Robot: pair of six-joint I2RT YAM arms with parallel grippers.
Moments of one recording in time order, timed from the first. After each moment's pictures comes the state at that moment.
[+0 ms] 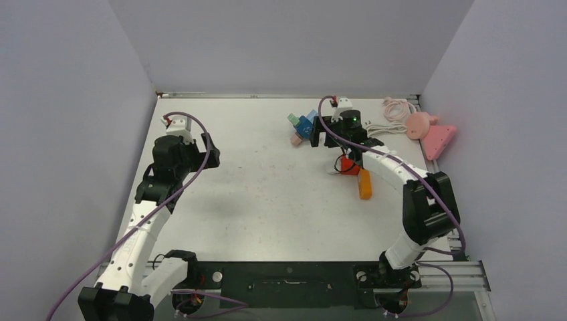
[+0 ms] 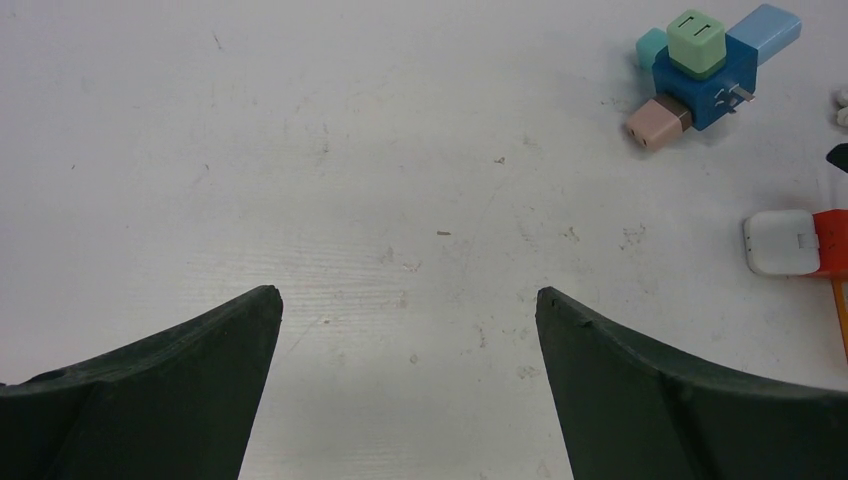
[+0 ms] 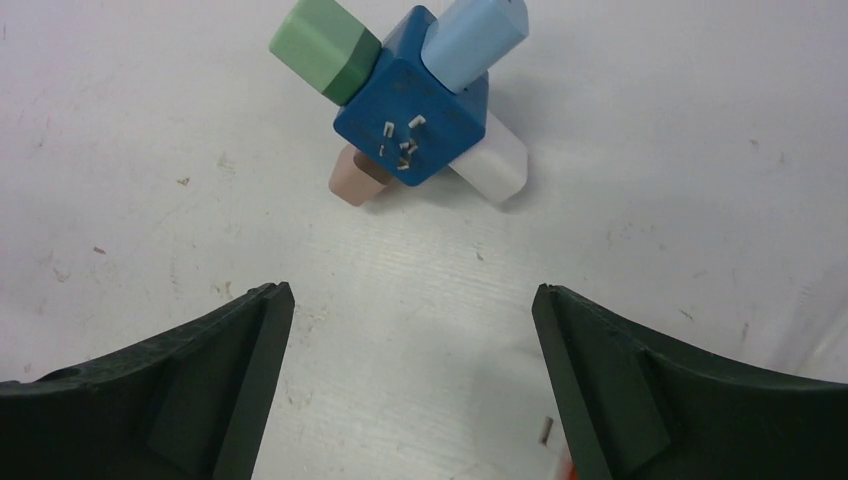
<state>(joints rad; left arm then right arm) -0.14 0.95 0.86 -0.37 -0.02 -0.29 0.36 1.59 1.06 0.01 -0.08 0.21</state>
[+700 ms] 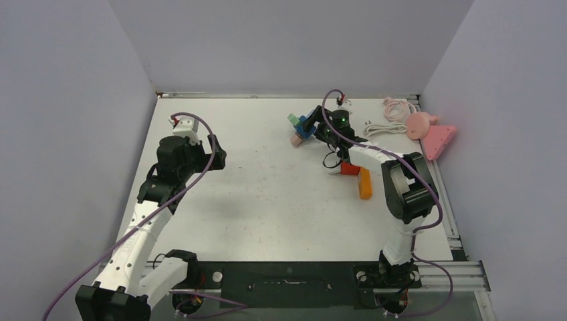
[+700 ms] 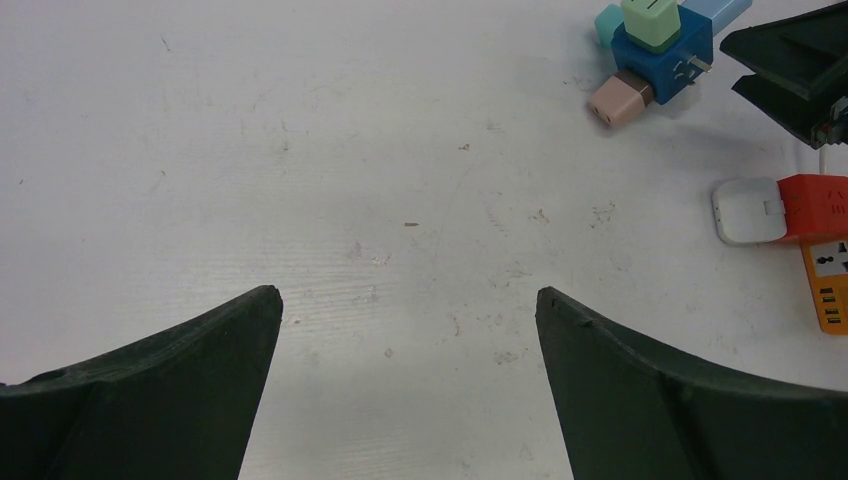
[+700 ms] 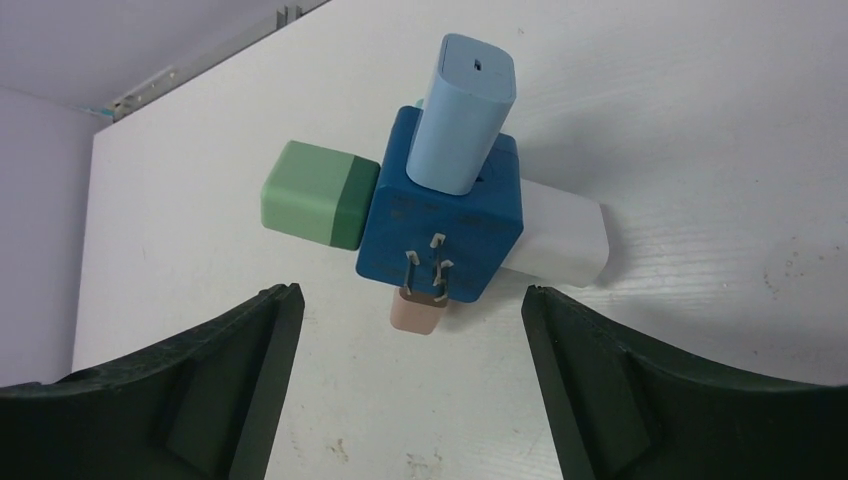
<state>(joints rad) -0.20 0.94 0.86 -0.36 0.01 -0.28 0.37 1.88 1.17 0.26 0.01 0.69</state>
